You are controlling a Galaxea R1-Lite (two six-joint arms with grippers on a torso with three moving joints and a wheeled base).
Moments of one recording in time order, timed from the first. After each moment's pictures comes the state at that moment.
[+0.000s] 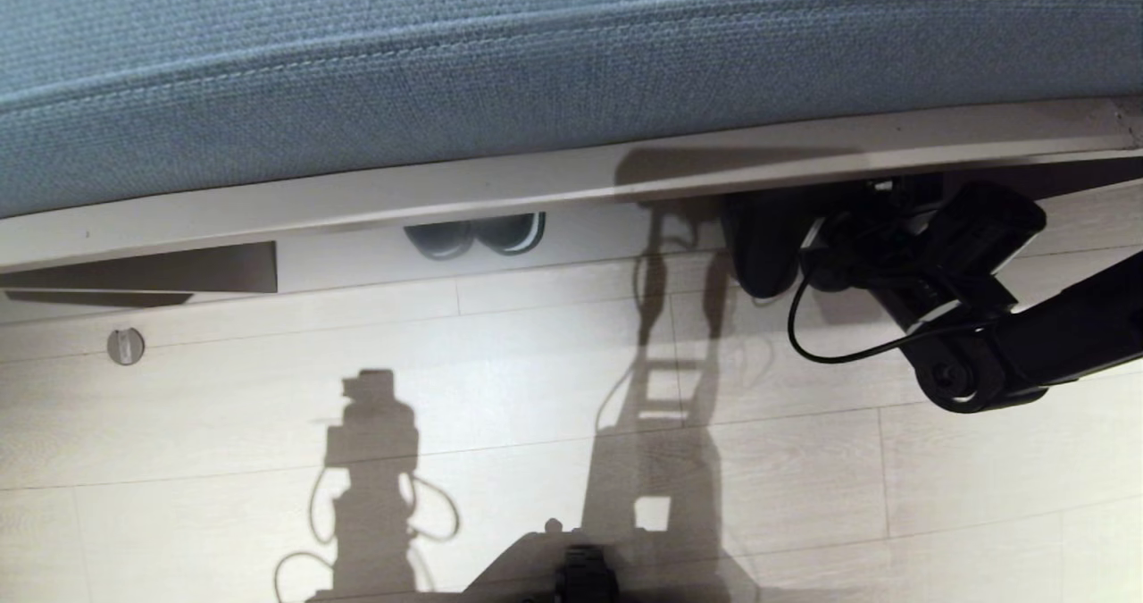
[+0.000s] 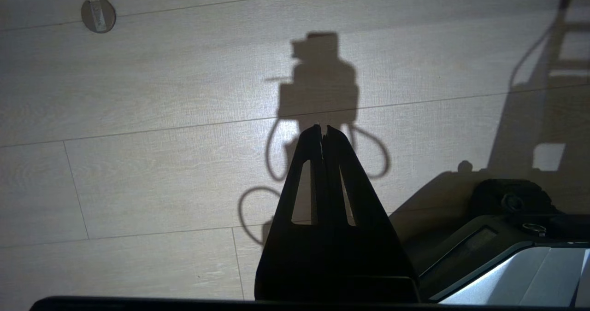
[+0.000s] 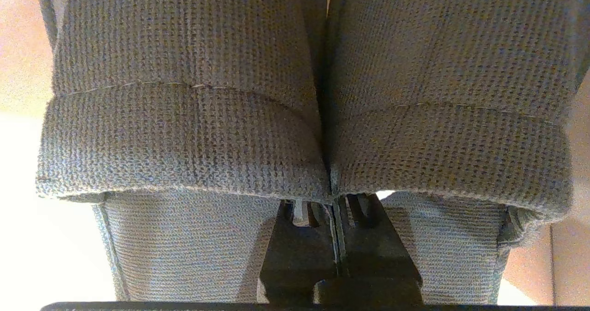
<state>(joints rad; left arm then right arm) 0.00 0.00 0.00 0.00 0.00 -0.01 0.11 2.05 -1.07 -1.37 0.09 -0.11</state>
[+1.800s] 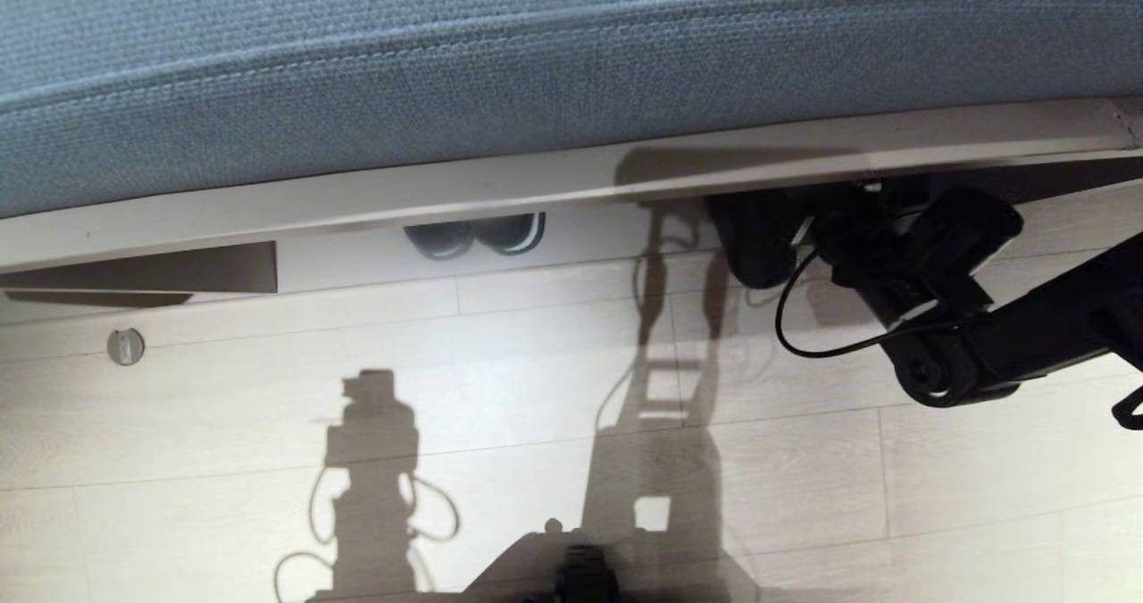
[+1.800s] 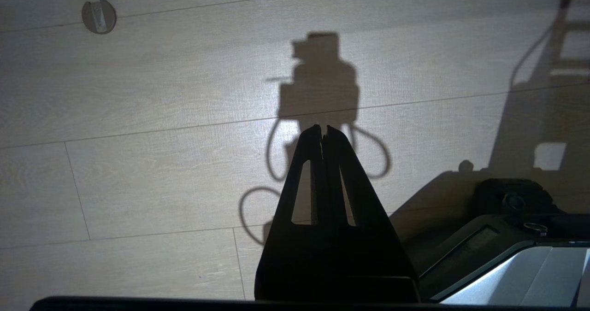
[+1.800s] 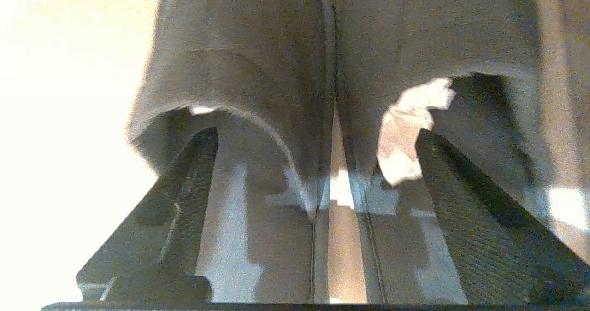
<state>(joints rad) 0.00 0.00 0.00 0.00 0.00 0.00 0.12 2.10 -1.12 -1.41 0.08 -0.08</state>
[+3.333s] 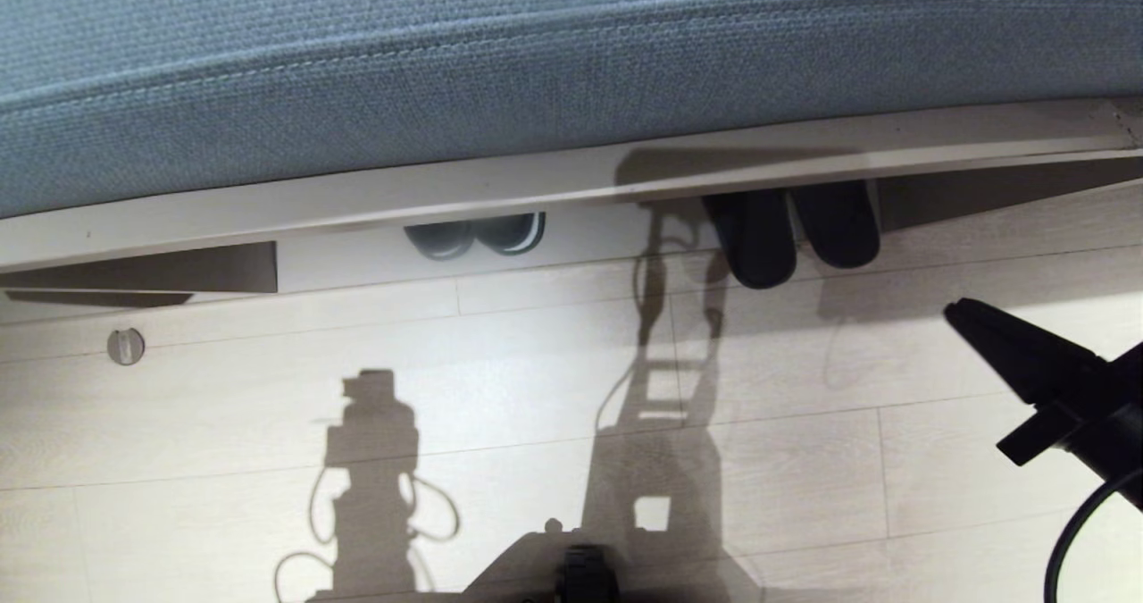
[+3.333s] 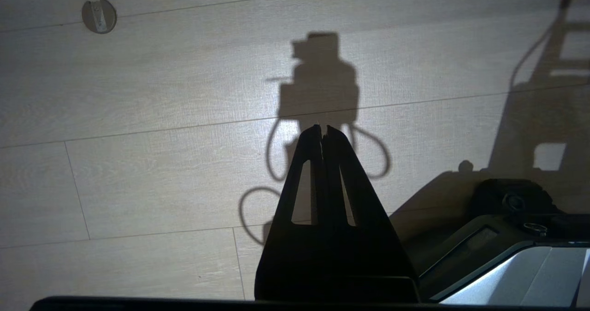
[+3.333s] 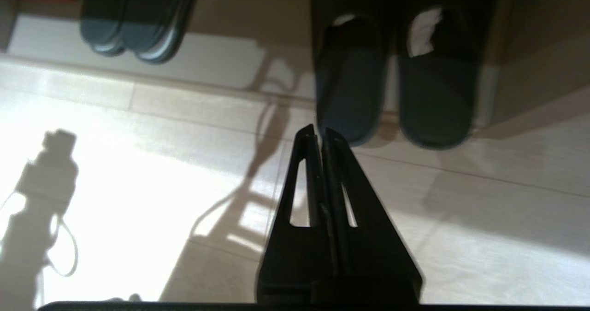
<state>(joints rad) 0.00 0.00 0.00 0.00 0.00 -0.01 0.16 1.23 -0.16 -1.31 0.19 -0.08</state>
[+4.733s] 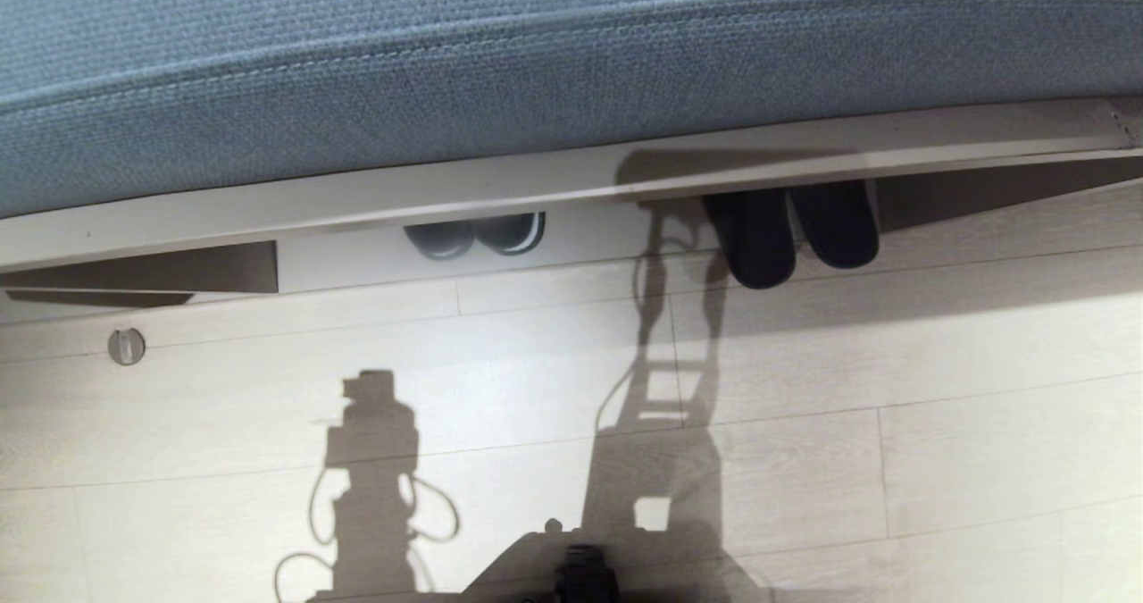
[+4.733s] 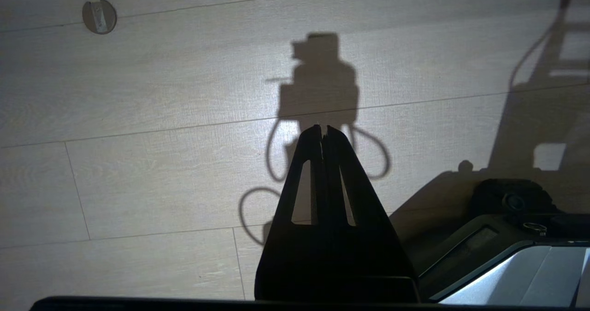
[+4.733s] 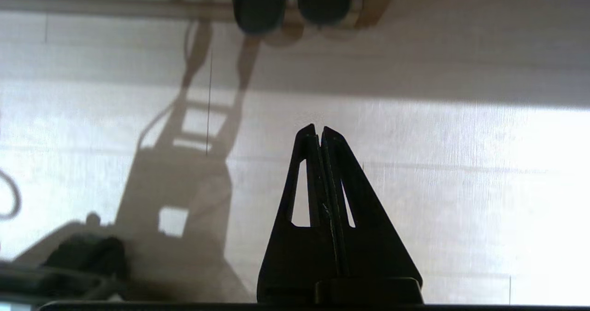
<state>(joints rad) 0.00 0.00 0.00 0.00 0.00 -0.01 0.01 0.15 -0.02 -0.34 0.05 -0.08</state>
